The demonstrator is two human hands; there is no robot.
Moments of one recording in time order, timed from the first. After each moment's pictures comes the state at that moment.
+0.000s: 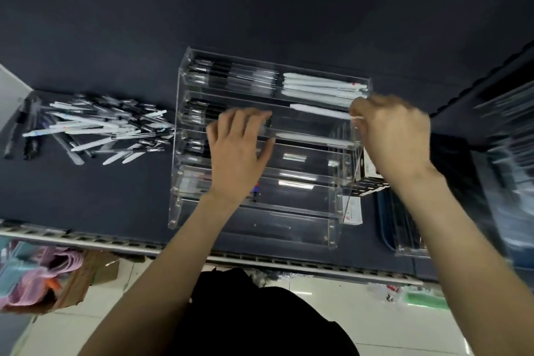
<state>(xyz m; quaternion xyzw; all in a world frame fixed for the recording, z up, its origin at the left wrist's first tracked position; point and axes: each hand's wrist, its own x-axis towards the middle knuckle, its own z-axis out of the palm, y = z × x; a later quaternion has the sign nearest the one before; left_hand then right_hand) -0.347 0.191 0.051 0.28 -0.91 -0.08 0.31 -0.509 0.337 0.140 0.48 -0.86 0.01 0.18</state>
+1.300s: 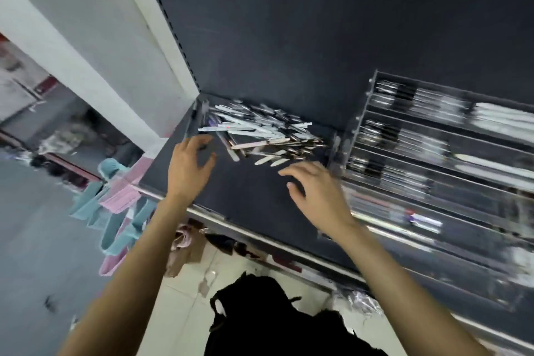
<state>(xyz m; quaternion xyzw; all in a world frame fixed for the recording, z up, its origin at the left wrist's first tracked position) -0.059 -0.015 0.024 0.51 -0.81 -0.21 0.22 -0.257 0.149 0.041 0.61 -0.74 0.24 -0.15</state>
